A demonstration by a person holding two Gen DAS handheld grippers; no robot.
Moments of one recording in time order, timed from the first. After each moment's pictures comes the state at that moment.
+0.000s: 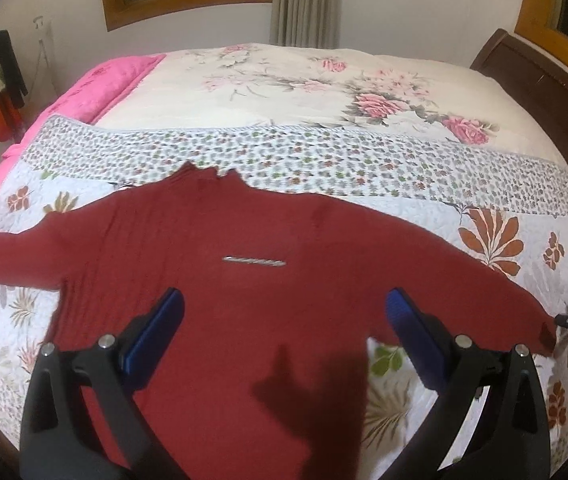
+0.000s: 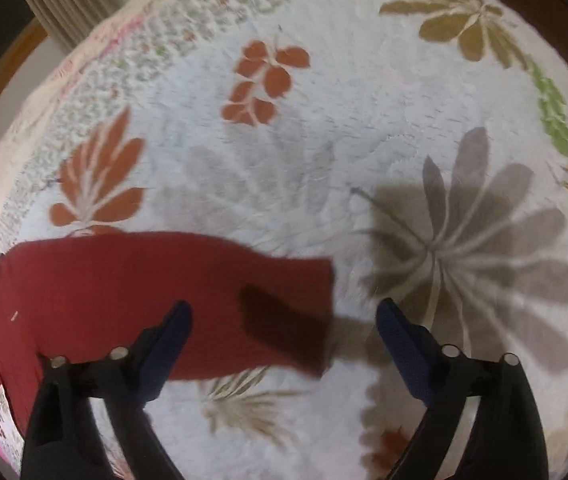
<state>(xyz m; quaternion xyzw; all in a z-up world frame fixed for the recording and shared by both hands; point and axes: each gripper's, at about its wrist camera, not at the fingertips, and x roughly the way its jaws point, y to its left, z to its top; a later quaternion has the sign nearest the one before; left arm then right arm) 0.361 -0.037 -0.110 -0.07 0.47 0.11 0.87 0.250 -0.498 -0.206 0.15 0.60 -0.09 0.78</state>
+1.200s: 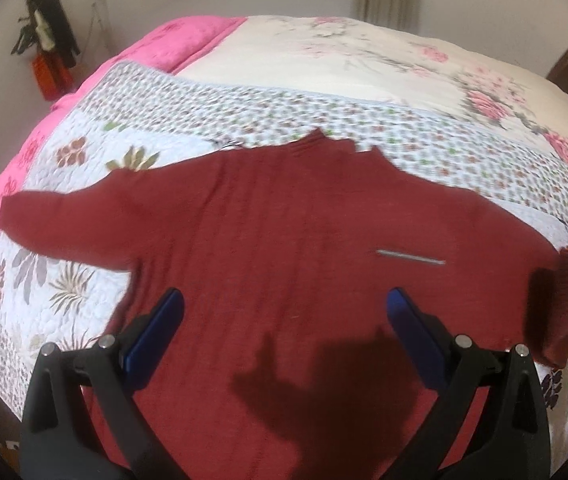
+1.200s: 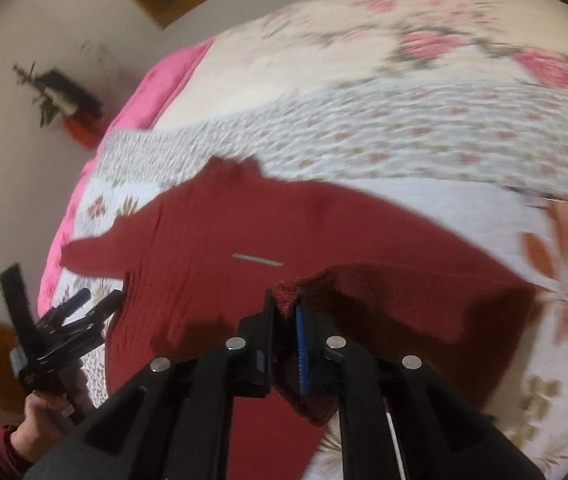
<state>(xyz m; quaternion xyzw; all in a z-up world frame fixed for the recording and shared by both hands) 0.329 0.140 -0.152 -0.09 0.50 0.21 0.83 0.311 -0.093 -0.145 0.06 0.57 0.28 0.77</state>
